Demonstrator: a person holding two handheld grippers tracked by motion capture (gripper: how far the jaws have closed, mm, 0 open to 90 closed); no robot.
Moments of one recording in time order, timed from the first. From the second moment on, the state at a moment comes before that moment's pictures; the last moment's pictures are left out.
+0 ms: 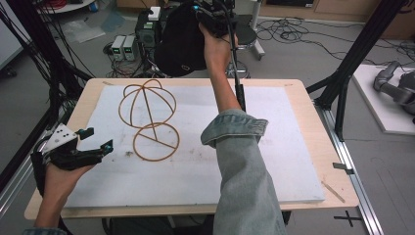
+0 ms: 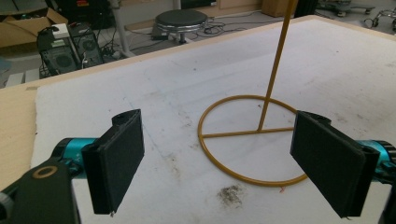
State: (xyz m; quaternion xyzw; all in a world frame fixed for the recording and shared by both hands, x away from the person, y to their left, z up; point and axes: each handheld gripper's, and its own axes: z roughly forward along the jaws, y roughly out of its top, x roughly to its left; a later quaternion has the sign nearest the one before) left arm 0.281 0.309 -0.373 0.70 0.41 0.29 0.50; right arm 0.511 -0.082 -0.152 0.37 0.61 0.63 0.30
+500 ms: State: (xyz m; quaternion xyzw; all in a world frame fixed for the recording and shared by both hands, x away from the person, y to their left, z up) left arm 0.280 0.310 -0.372 0.70 0.41 0.29 0.50; right arm 0.485 -0.065 -0.120 0.35 0.61 0.67 0.25
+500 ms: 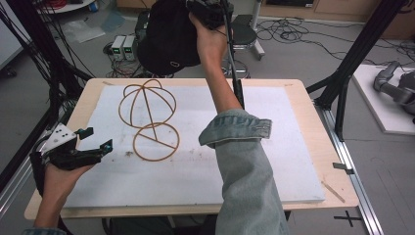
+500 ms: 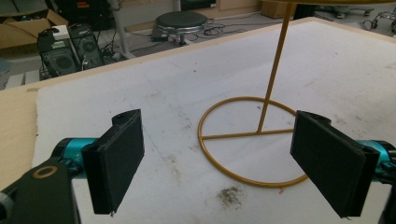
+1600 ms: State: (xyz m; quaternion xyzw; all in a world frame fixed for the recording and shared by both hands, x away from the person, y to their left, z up) left arm 0.278 0.313 -0.369 0.70 0.41 0.30 0.50; right arm 0.449 -0.015 -0.157 0.31 0.69 0.65 0.09
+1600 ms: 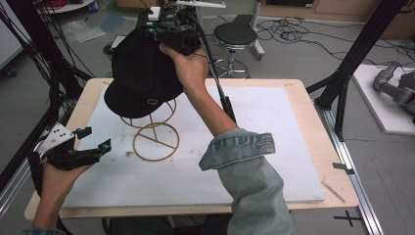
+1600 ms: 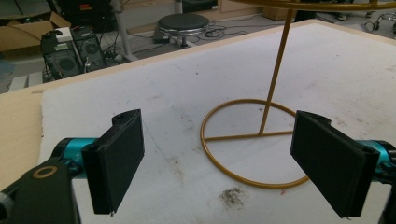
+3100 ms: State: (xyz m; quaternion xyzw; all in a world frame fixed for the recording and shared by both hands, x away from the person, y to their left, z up) left arm 0.275 0.344 -0.368 0.69 0.43 0.31 0.50; right arm 0.435 0.012 -0.225 0.29 0.76 0.58 0.04
